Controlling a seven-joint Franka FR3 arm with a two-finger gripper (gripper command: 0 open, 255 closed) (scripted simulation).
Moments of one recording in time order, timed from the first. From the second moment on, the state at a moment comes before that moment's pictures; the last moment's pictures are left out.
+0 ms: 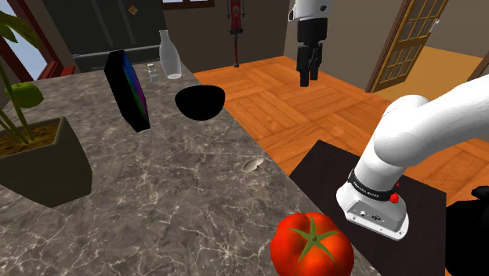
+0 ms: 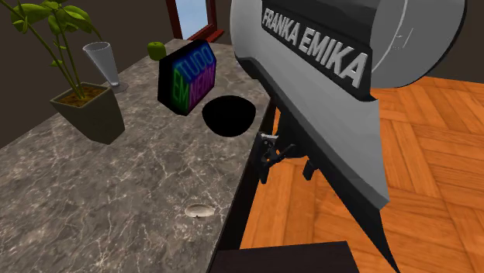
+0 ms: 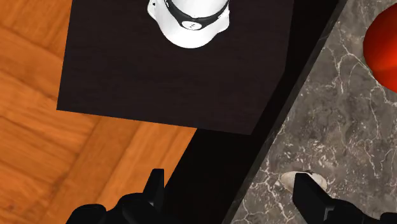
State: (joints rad) arm 0.00 -0.75 -0.03 -2.43 0.10 1.45 -0.15
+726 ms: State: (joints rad) arm 0.17 -0.60 0.05 -2.51 0.13 1.74 -0.36
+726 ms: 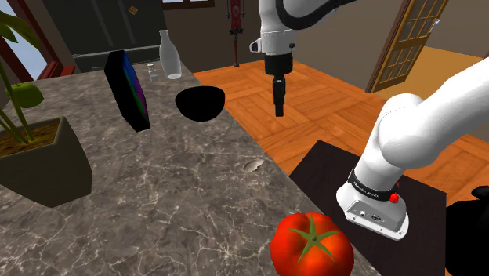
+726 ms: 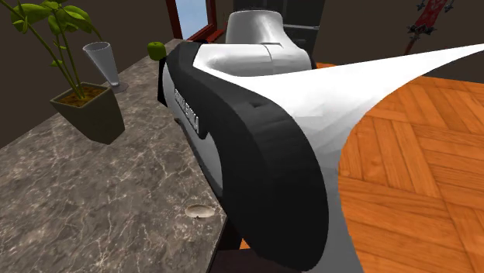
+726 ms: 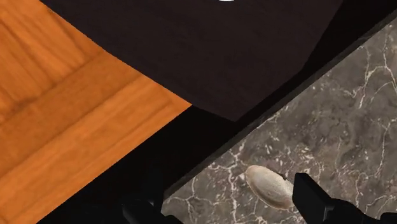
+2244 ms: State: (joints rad) arm 0.39 -0.27 0.22 -2.62 0.16 2.27 -0.63
